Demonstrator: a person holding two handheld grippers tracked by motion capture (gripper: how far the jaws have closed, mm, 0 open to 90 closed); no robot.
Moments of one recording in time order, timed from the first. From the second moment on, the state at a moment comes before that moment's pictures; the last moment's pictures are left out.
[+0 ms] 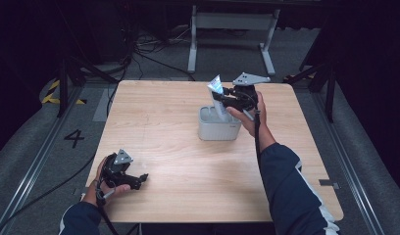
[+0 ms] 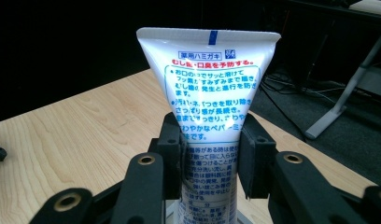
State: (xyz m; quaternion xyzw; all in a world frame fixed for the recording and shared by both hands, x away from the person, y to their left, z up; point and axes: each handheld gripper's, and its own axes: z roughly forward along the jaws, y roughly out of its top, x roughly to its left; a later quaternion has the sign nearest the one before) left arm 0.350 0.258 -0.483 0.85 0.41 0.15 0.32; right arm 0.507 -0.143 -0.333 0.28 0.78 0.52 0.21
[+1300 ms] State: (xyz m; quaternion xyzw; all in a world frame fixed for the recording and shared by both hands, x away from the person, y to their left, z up) left arm 0.350 0.258 -0.483 0.85 0.41 0.15 0.31; right arm 0.495 -0.160 -0.371 0.26 0.82 0.48 0.19
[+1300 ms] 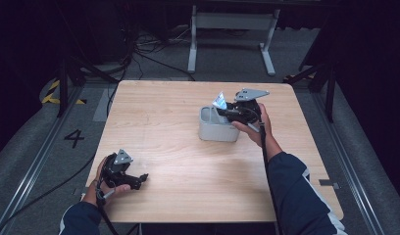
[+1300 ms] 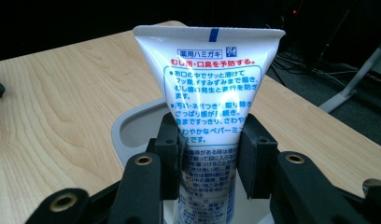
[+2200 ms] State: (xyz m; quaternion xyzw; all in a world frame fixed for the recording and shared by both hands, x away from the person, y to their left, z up) left arm 0.350 0.258 -0.483 0.85 0.41 0.15 0.31; right arm 0.490 -0.171 -0.379 0.25 0.83 0.46 0.18
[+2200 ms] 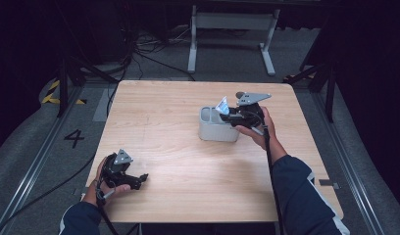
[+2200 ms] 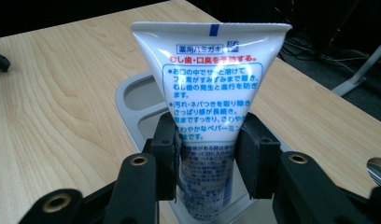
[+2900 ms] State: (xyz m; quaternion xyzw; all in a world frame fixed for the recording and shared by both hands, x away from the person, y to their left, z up) left arm 0.350 0.258 -0.483 0.84 0.41 0.15 0.31; right arm 0.482 -0.177 -0.374 0.25 0.83 0.47 0.18
